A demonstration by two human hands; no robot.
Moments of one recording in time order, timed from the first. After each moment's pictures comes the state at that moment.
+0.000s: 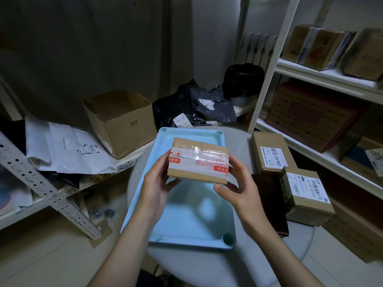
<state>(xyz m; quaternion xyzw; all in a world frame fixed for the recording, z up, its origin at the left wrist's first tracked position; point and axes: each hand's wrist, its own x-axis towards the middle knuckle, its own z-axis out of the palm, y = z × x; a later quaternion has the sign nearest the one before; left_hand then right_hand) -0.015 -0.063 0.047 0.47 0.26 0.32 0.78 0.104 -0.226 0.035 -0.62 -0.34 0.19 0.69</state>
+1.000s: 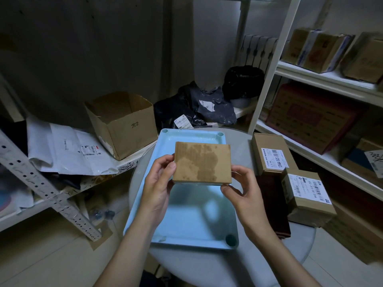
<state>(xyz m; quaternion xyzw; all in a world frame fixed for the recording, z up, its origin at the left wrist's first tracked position) -0.019 -0.062 0.037 0.49 0.19 0.37 0.77 0.092 -0.226 0.036 -0.63 -0.28 0.15 0.70</state>
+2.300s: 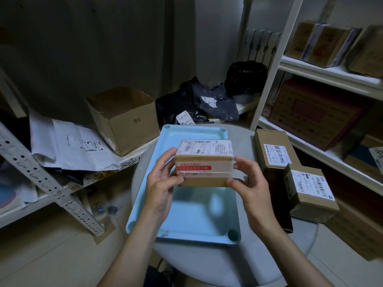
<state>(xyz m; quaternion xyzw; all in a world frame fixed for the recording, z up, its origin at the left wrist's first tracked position) -0.024 -0.064 0.029 0.46 0.16 0.37 0.79 0.100 -0.227 0.038 -0.62 -0.29 0.16 0.71</state>
